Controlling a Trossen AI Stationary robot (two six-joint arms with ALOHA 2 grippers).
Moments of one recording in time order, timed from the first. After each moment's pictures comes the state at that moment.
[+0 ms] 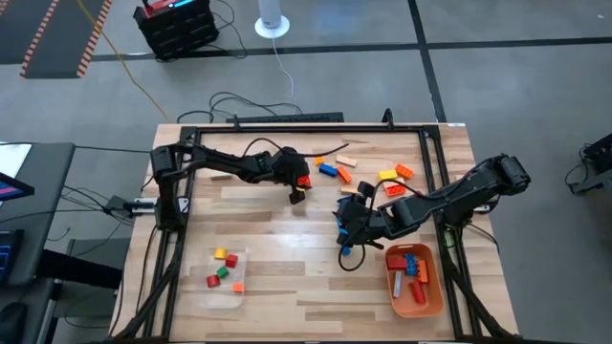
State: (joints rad) left arm 0.35 1.91 1.02 0.16 0.03 0.15; right arm 0.32 1.48 1.04 -0.45 0.73 0.34
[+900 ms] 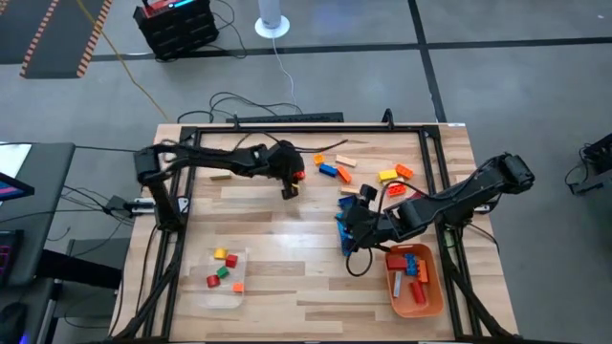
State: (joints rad) left arm 0.34 1.73 1.08 -0.16 -0.05 0.22; right arm 0.37 1.44 1.04 -0.47 0.70 0.34
